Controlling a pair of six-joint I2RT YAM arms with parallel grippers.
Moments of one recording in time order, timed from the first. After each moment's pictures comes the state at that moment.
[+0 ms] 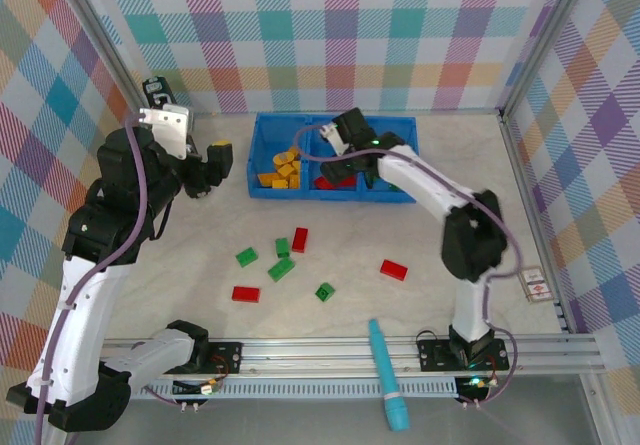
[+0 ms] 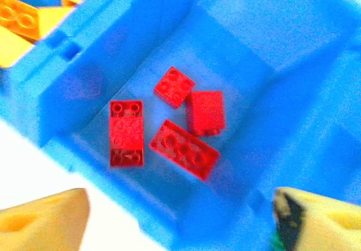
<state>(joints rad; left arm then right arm) -0.33 1.01 1.53 -0.83 -0.12 0.00 0.60 1.88 1.69 -0.70 0.13 -0.14</state>
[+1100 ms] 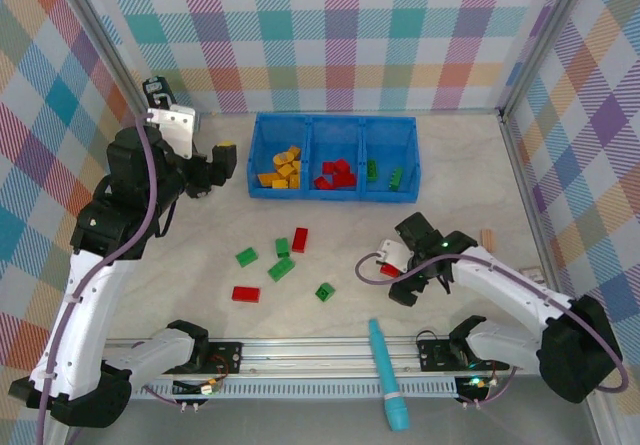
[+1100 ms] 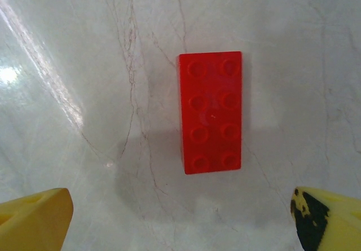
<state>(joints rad) -0.33 1.02 1.49 -0.81 -0.13 0.01 0.62 1.13 0.65 -0.82 -0.01 -0.54</state>
